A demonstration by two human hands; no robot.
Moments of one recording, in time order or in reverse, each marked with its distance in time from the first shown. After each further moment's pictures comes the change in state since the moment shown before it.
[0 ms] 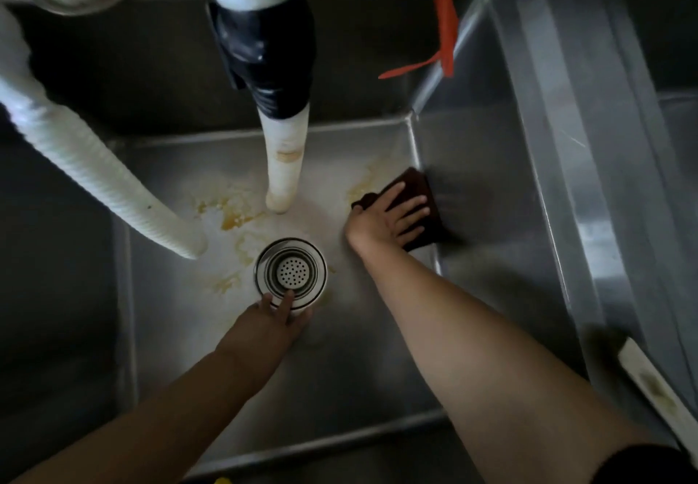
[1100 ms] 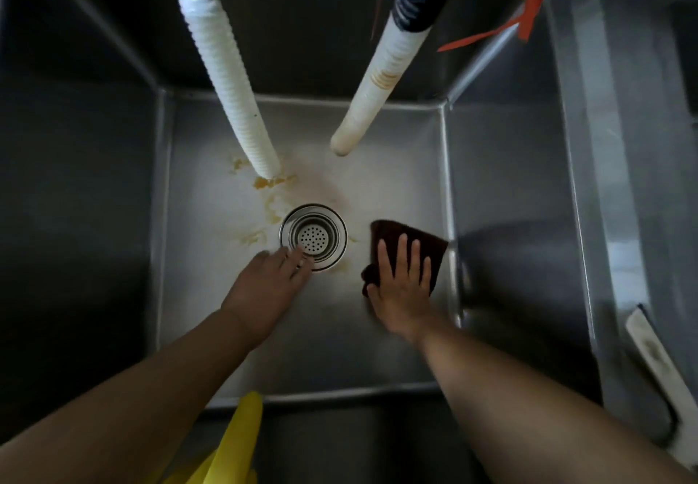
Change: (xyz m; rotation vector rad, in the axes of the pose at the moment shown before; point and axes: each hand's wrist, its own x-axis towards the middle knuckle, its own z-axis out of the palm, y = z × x) left_hand -0.020 -0.010 0.034 -0.024 0.232 -0.146; right_hand -0.083 0.124 0.009 -0.585 -0.202 -0.630
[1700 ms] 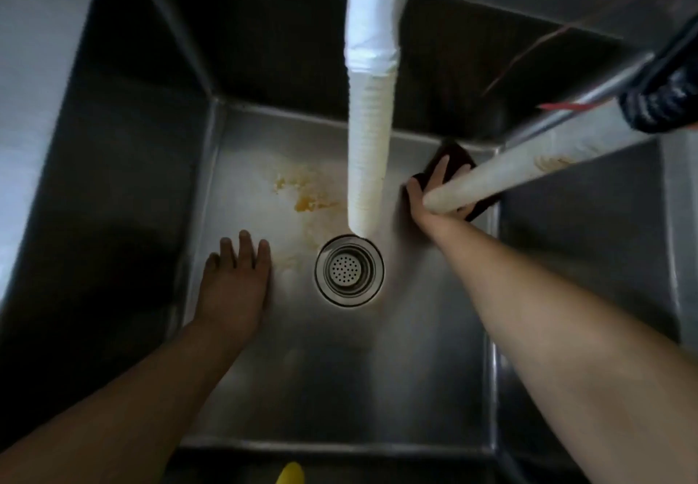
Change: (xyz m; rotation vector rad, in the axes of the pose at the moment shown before) left_hand -0.001 -0.074 0.028 -0.204 -0.063 -0.458; right_hand 0.166 -0.050 -0.111 0.221 0.170 0.346
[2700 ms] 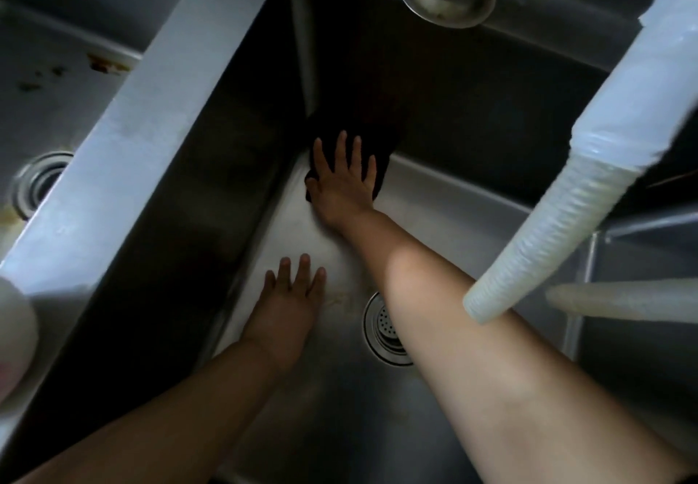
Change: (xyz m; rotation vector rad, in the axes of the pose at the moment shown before) left_hand 0.009 -0.004 -0.002 -0.123 -0.103 -0.023; right_hand -0.049 -0.208 0.064 -0.213 -0.021 -0.940
